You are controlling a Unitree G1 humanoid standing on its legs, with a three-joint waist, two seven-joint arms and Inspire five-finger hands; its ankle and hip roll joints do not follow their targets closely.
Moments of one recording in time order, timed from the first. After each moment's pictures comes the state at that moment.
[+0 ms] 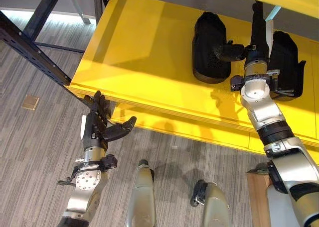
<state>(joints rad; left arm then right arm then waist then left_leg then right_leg) 0.03 0.50 -0.08 -0.04 -0.47 -0.24 0.30 -1.00 -0.50 0.29 0.63 0.17 -0.10 -0.44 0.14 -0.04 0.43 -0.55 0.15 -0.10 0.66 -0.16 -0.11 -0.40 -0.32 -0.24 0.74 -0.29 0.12</state>
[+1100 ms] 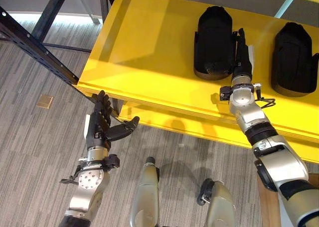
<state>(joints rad) 0.02 0.50 -0.12 -0.04 -0.47 -0.24 0.30 -1.02 -0.39 0.30 0.84 0.28 -0.10 -0.41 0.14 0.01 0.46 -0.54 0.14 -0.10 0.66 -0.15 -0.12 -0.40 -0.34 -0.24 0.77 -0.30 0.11</state>
